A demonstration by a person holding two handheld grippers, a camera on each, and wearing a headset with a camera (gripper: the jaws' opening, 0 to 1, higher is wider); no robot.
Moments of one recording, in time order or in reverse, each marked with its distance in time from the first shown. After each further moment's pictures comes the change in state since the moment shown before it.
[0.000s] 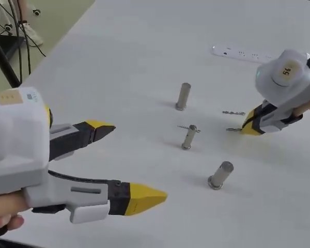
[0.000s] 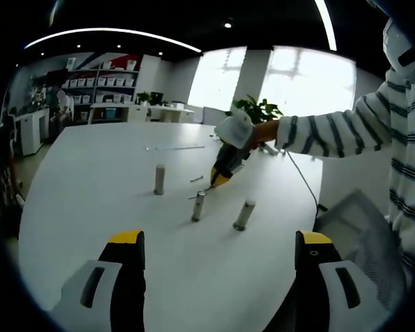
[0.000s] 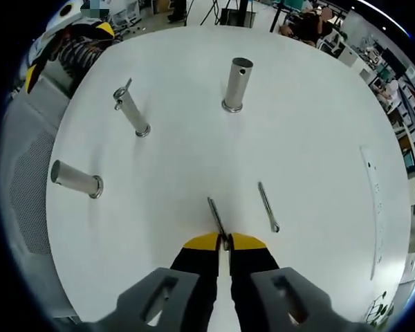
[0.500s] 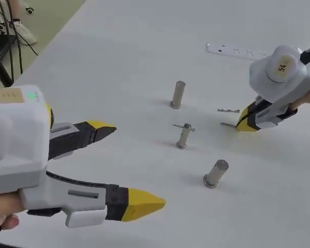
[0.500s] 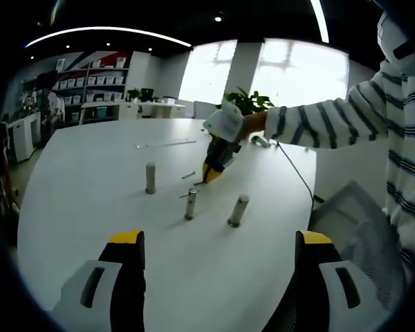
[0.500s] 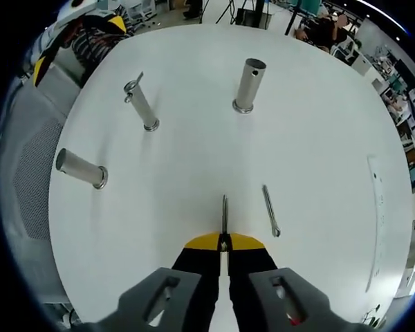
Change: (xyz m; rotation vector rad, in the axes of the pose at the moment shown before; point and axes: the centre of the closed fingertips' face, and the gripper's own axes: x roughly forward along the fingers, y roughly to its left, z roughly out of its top) left arm 0.005 -0.006 -0.002 0.042 0.046 -0.037; right arm -0.001 0.003 0.001 -0.059 0.004 0.032
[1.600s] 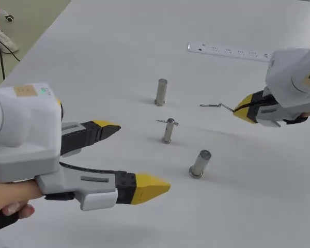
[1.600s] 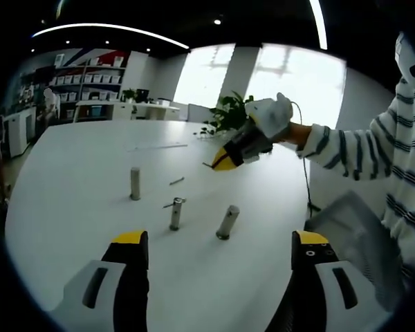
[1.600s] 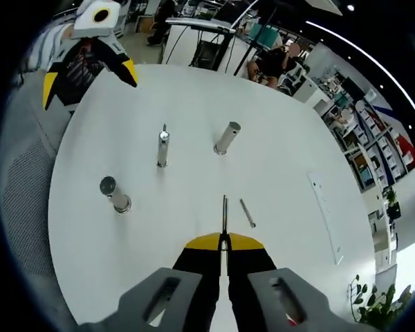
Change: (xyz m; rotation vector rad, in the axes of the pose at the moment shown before) left arm 0.026 -0.016 0.011 -0.031 -0.033 -0.055; right arm -0.085 0.029 0.018 0.068 -0.213 -0.377
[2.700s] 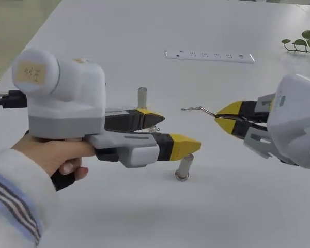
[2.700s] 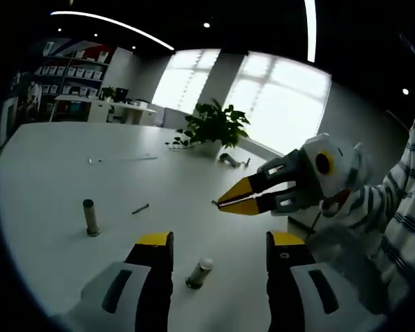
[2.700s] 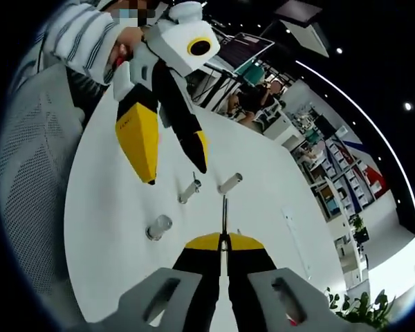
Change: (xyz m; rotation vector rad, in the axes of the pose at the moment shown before) left arm 0.064 -0.029 0.057 -0.053 -0.043 -0.182; right arm -0.052 0.048 0.046 -0.100 -0.165 -0.215
